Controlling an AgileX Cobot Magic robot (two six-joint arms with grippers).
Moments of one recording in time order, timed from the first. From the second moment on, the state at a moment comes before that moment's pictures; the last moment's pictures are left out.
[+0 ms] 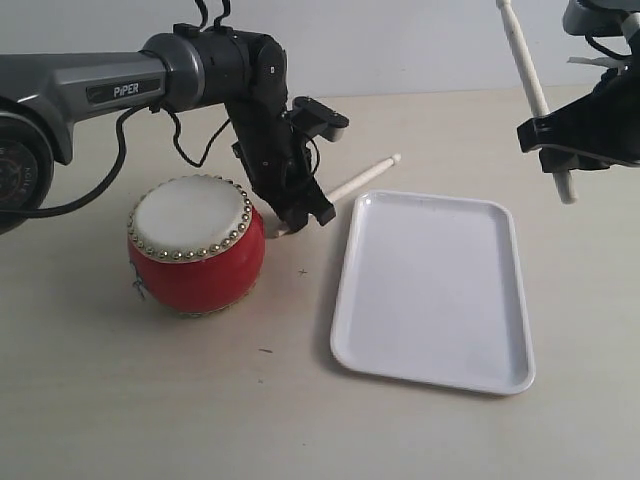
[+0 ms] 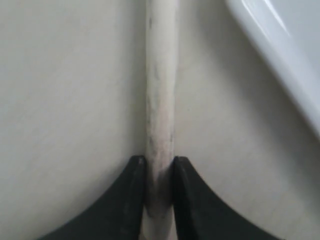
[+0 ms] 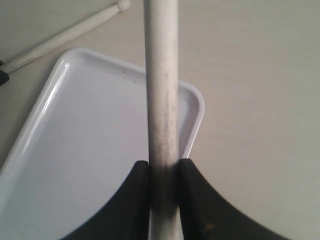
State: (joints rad) left arm -0.58 2.46 -2.02 -0.12 1.04 0.38; right arm 0.14 1.44 -0.92 0.25 0.57 -0.24
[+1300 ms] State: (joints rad) left arm -0.34 1.33 -1.06 -0.06 1.00 0.26; right arm 0.48 1.42 -0.97 0.23 0.80 -0.19
